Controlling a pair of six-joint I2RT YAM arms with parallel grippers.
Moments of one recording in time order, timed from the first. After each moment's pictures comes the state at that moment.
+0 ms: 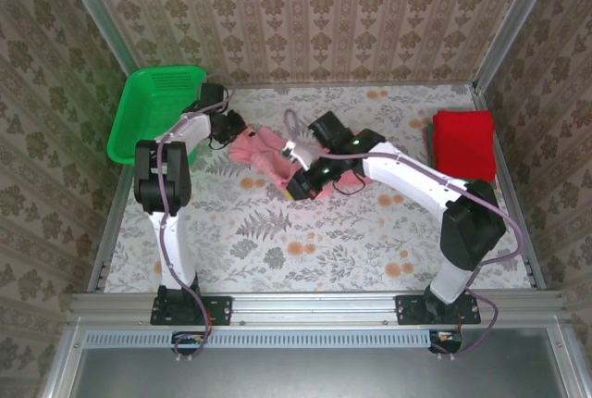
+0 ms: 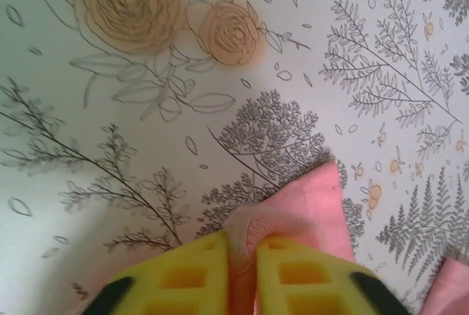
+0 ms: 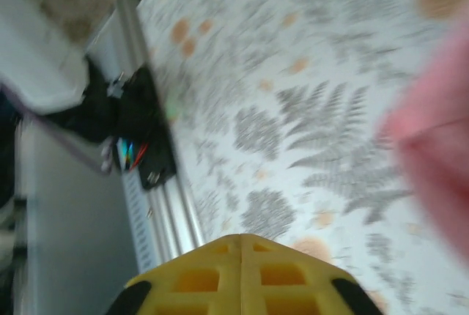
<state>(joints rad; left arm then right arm) -0.16 2.14 1.63 -0.47 0.25 -0.76 0.69 1.72 1.46 -0.78 -0.74 -0.05</state>
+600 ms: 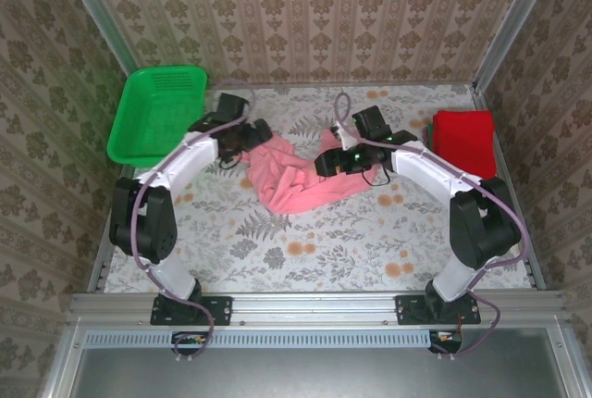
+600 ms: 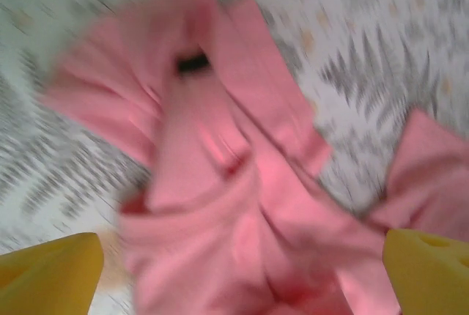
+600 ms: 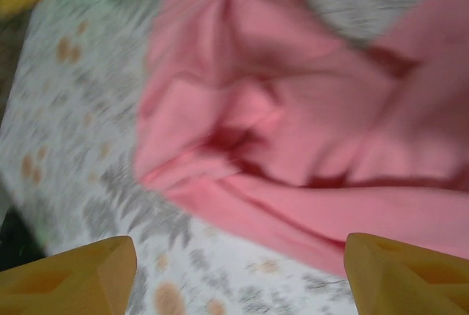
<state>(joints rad) -0.44 1.71 1.34 -0.59 0.01 -0.74 0.38 1.67 1.21 -0.49 -0.48 0.26</state>
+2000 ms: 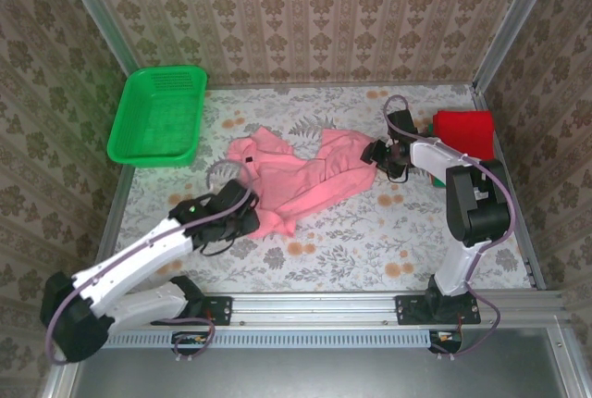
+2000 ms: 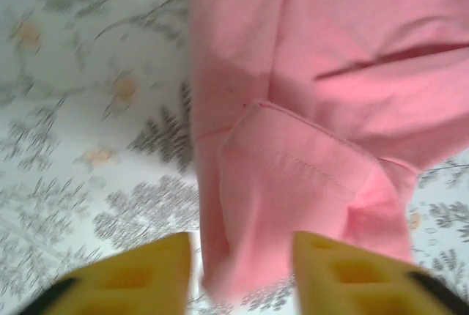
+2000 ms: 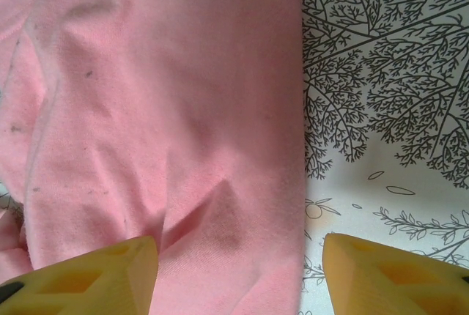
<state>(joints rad) -0.82 0.96 0.71 -0.87 -0.16 -1.05 0.14 1.81 1.16 -0.46 -0.19 0.66</state>
